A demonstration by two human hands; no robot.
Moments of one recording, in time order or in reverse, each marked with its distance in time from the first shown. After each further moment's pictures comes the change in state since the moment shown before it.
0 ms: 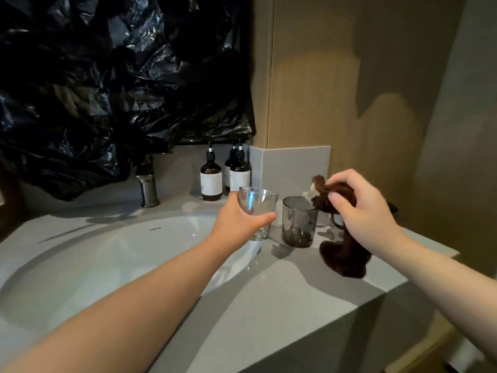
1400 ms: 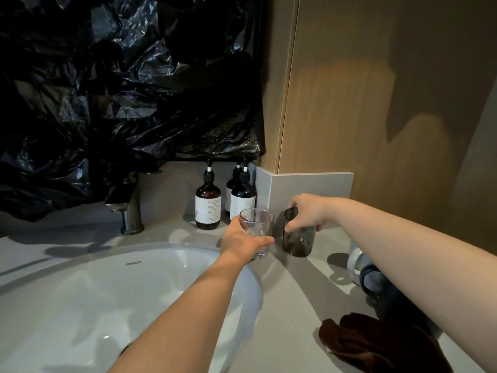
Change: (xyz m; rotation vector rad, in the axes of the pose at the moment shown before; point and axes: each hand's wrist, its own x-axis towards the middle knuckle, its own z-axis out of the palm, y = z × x) left_hand 0.137 -0.060 0.050 -0.155 0.077 -0.199; right_hand 0.187 0.091 0.100 -0.553 -0.816 0.412
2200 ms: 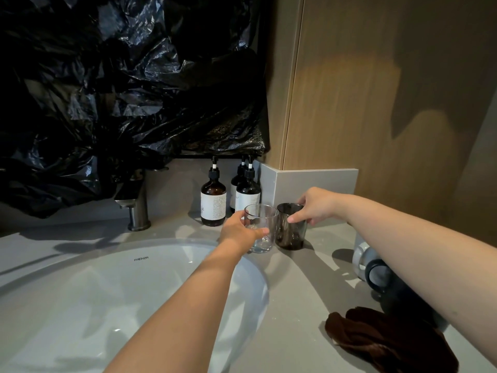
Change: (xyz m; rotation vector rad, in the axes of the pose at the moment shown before) left_hand 0.006 0.002 -0.016 -0.089 -0.035 -0.064; right_hand 0.019 0.014 0.004 0.197 0.038 0.021
